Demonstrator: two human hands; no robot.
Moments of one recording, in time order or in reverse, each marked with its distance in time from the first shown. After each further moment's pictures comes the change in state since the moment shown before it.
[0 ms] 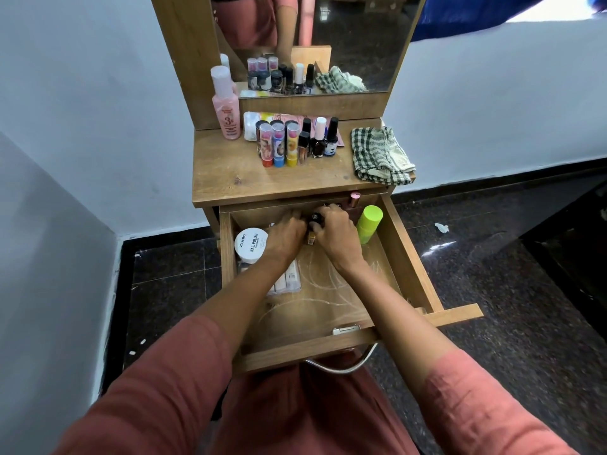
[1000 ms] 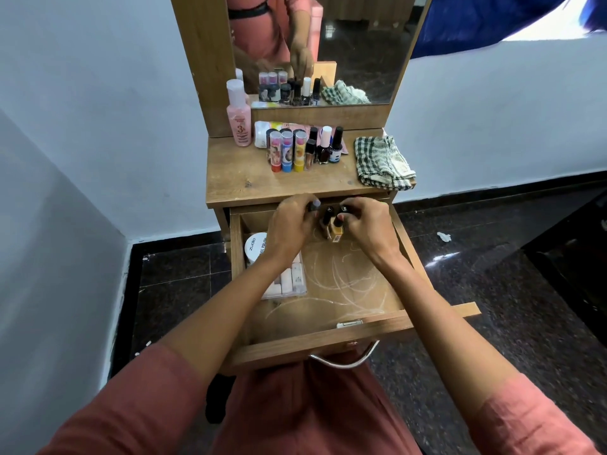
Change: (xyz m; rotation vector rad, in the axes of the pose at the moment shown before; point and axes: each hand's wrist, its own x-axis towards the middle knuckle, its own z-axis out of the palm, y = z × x) left_hand -0.030 0.005 -0.040 -0.599 0.442 0.071; right_hand -0.014 0.008 -0.052 0.180 0.145 0.000
